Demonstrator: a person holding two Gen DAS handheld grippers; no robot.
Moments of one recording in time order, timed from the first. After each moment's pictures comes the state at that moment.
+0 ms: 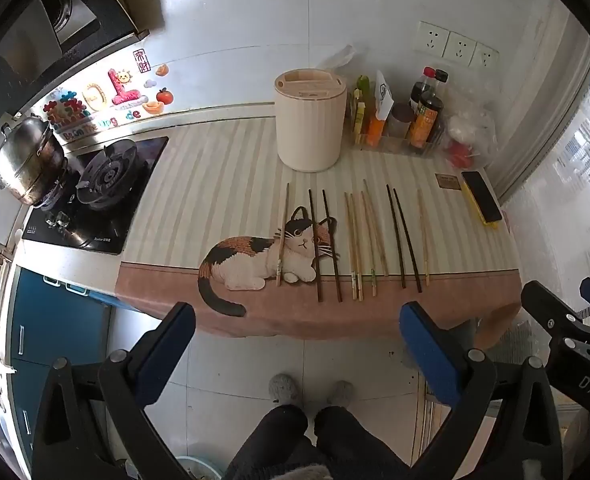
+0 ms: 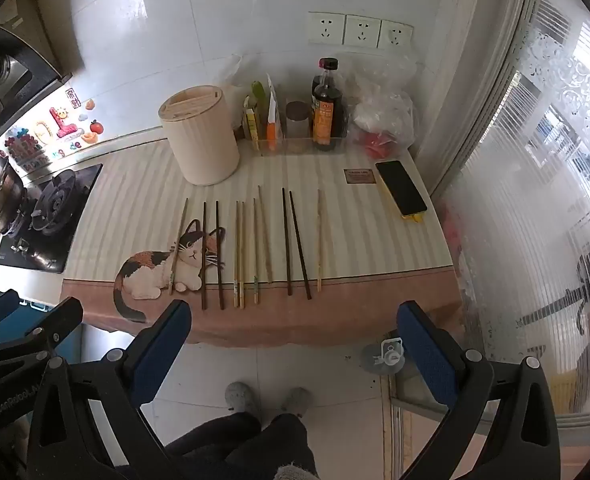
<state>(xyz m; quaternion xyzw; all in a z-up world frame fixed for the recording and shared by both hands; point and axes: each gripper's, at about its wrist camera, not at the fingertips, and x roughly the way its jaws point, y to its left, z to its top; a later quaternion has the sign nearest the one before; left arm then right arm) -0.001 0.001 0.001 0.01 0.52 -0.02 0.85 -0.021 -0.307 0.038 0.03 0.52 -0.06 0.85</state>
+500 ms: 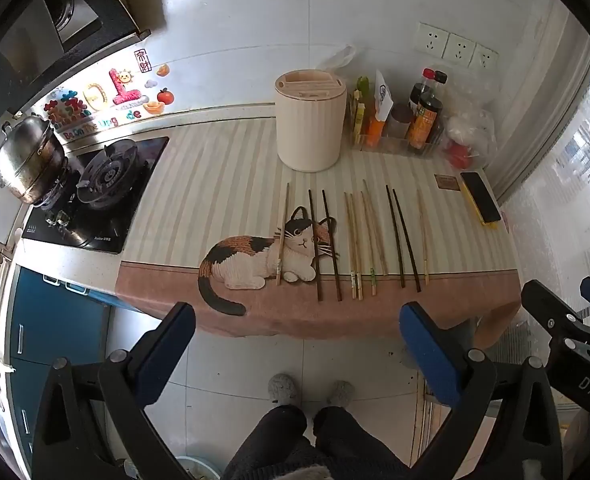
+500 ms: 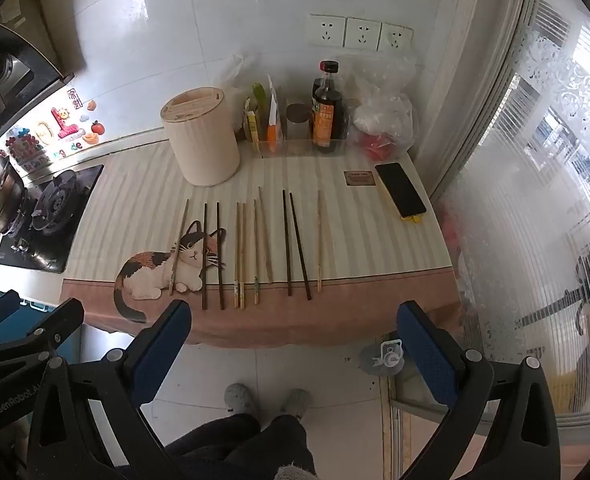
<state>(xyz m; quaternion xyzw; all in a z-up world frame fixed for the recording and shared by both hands) -0.002 0.002 0.006 0.01 0.52 -0.01 0.85 -0.026 -0.306 0.040 0.03 0.52 -0.06 0.85</state>
